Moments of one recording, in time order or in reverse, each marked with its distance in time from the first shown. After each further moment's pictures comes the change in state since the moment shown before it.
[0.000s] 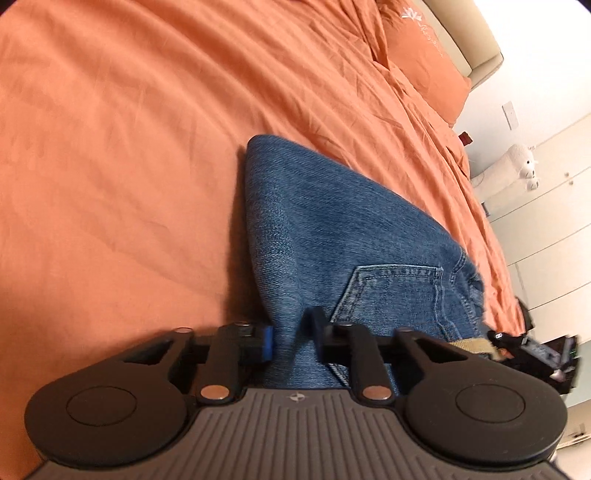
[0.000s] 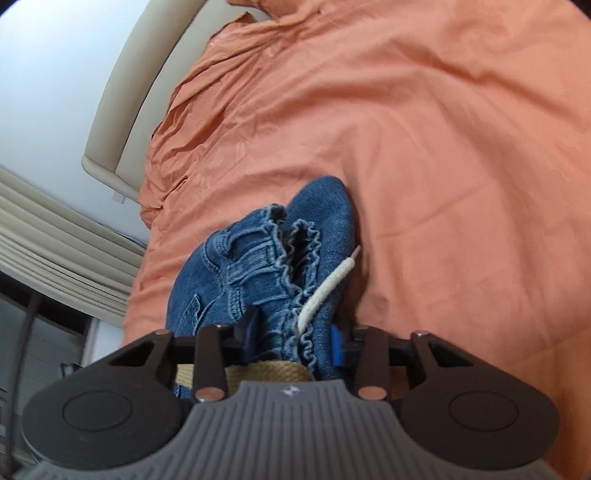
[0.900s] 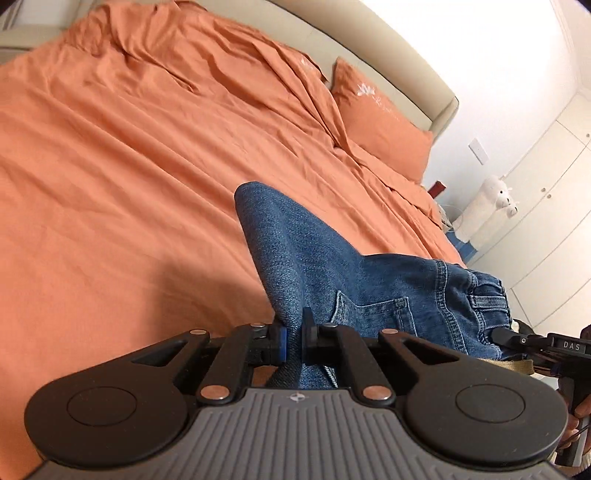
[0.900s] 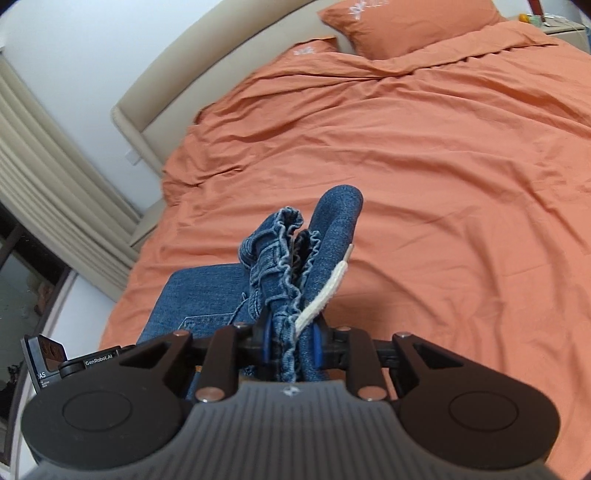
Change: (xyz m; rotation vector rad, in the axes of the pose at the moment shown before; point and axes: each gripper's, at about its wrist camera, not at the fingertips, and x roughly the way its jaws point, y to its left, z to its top) left arm -0.148 -0.028 -0.005 0.118 -0.254 0.024; right arm -0.062 0.198 -0.038 -0.262 -0.036 -0.099
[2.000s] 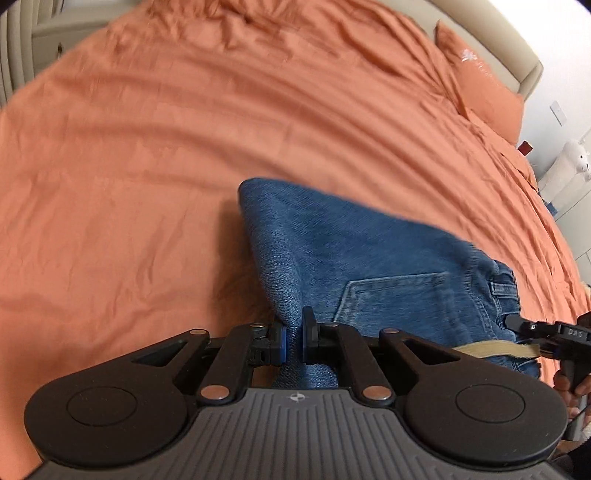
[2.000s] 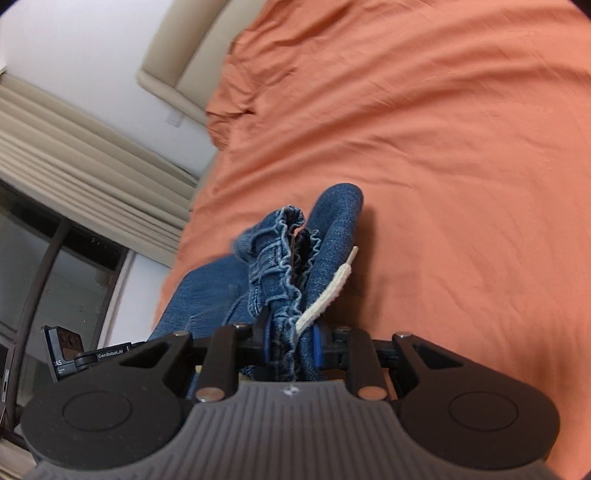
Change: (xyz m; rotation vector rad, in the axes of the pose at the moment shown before) left arm -0.039 0.198 0.025 0.007 0.207 0.221; right arm 0.221 0.047 -0.093 0.173 0.171 0.248
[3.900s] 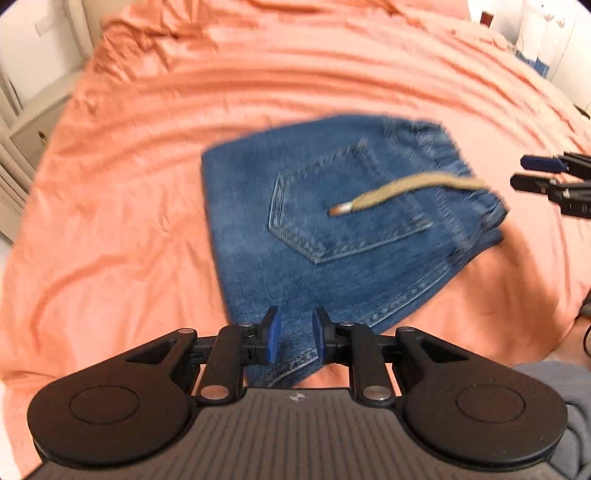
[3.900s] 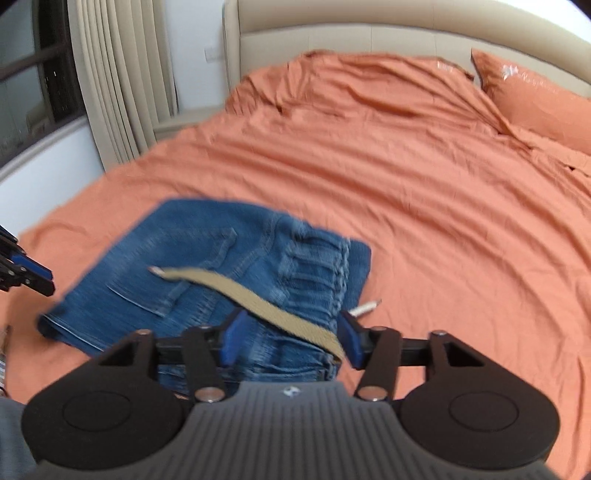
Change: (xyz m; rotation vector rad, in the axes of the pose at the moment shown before) left arm -0.107 -0.092 -0.094 0.418 0.097 0.225; right arm -0.061 0.118 -0.086 -0.722 -0.095 -0.403
